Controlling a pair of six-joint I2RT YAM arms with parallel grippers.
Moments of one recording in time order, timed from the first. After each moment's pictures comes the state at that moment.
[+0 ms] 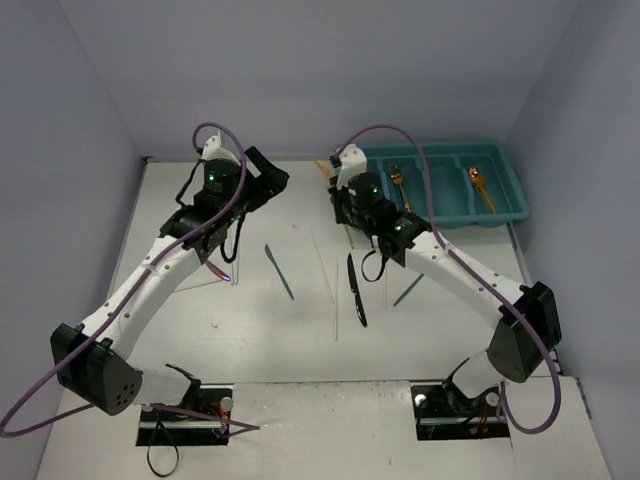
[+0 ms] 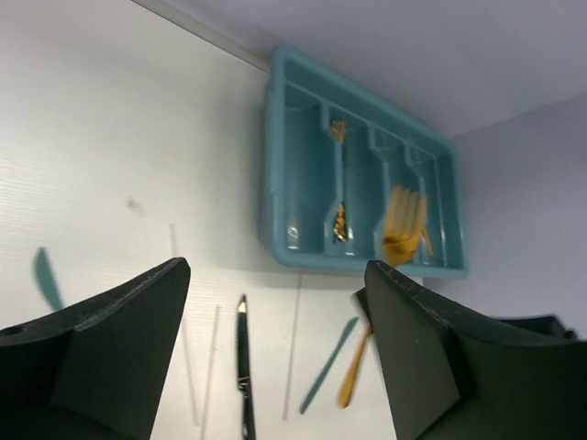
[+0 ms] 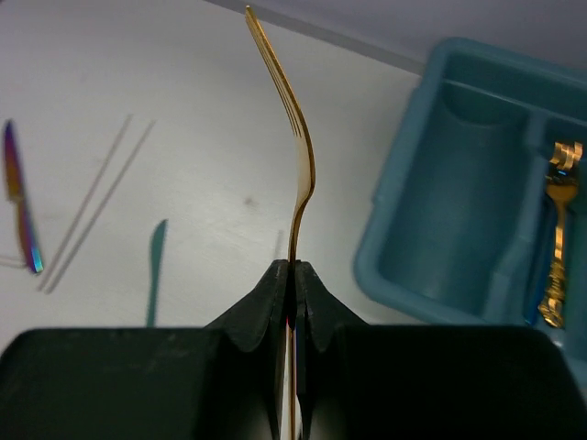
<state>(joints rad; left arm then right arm) -0.47 1.33 1.32 -0.31 -0.14 -0.85 0.70 1.51 1.26 -0.11 0.23 0.09</state>
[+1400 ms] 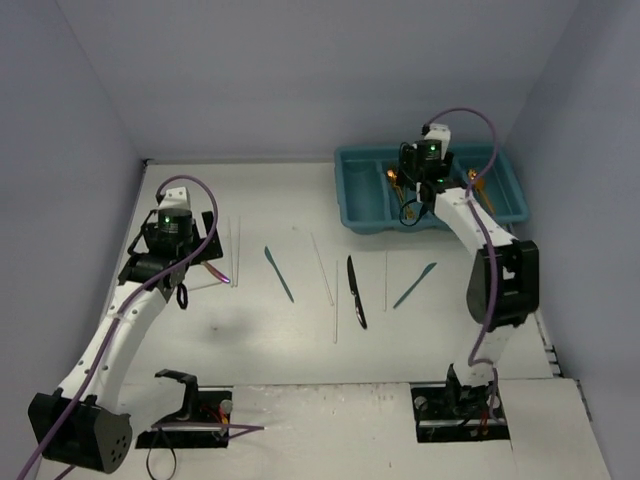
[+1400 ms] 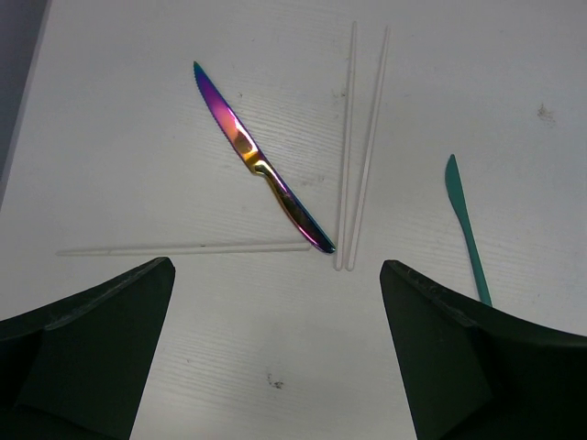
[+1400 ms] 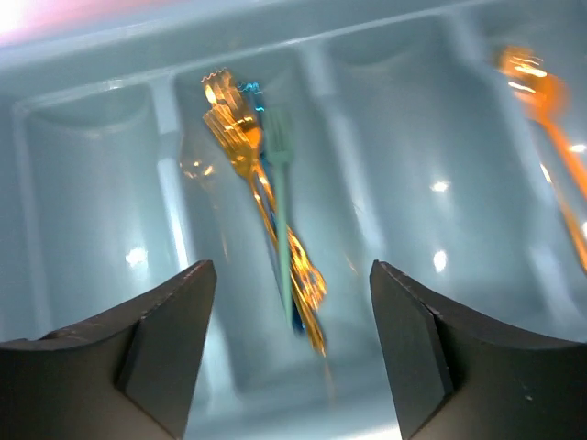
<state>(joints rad) -0.20 1.04 0.98 -0.62 -0.31 -0.30 0.19 1.86 1.49 -0.20 0.32 0.21</state>
